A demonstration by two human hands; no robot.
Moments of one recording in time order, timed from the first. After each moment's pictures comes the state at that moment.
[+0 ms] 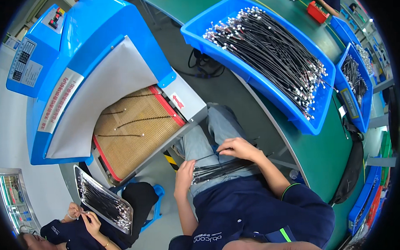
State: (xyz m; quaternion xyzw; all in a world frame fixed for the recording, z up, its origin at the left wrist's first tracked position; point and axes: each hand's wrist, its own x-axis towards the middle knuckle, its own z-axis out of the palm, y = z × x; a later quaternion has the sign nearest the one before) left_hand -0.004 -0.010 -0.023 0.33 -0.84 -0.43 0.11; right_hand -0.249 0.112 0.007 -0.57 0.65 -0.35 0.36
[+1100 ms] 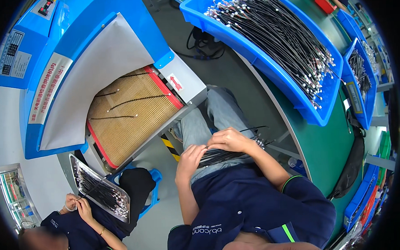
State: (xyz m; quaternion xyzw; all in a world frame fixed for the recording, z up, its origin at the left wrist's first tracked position) left_hand -0.034 -0.006 0.015 0.20 -0.87 -0.42 0.15; right_hand -0.221 0.092 0.002 -0.67 0.57 -0.41 0.24
